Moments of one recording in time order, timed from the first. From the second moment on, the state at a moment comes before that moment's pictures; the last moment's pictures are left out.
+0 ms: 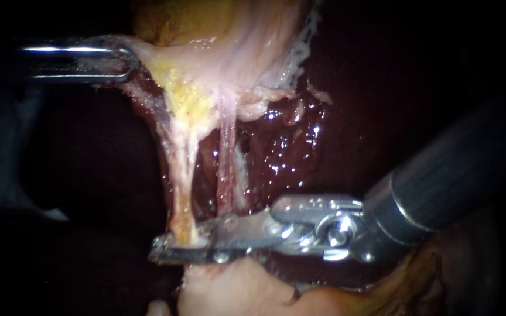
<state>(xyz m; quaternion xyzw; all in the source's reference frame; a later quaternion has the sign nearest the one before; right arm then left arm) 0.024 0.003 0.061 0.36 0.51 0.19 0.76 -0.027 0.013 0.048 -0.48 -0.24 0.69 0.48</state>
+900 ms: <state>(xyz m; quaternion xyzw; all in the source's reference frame) 0.018 0.006 0.062 0.23 0.56 0.15 0.78 -0.026 0.013 0.048 -0.48 -0.24 0.69 0.48</state>
